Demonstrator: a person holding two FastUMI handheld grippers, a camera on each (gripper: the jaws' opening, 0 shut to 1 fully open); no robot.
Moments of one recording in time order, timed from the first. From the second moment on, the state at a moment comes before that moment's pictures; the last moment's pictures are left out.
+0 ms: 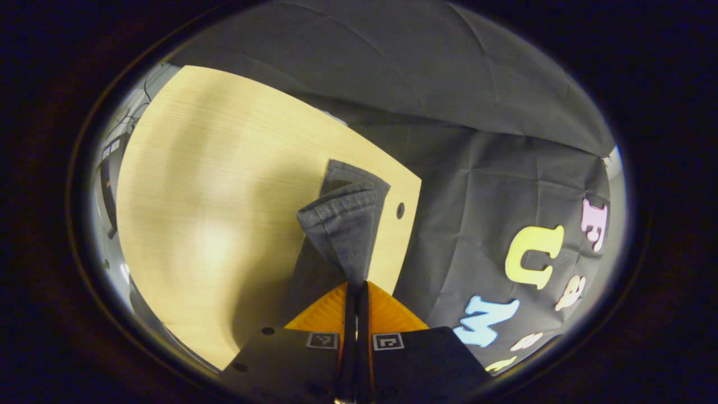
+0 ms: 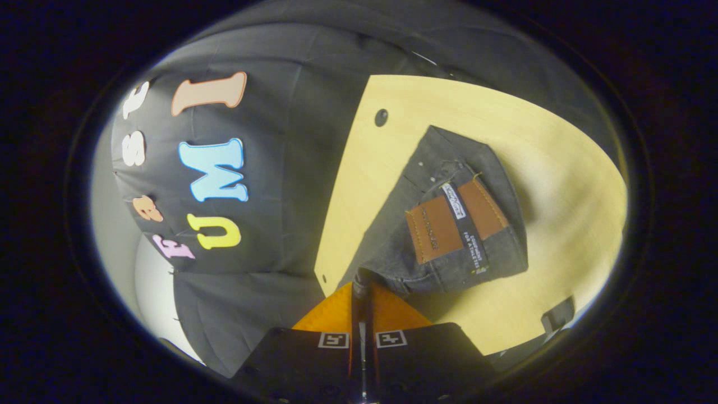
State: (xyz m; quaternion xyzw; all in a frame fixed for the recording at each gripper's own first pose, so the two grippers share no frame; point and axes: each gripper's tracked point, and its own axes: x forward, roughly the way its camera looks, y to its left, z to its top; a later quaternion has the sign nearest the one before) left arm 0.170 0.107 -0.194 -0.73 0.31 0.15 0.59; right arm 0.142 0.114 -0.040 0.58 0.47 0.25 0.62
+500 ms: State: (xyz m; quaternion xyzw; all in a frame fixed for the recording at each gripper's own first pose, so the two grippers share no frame) left arm 0.281 0.091 -0.225 -0.69 0.33 0.13 0.62; right arm 0.266 0.154 -0.065 0.61 0.46 0.20 0.61
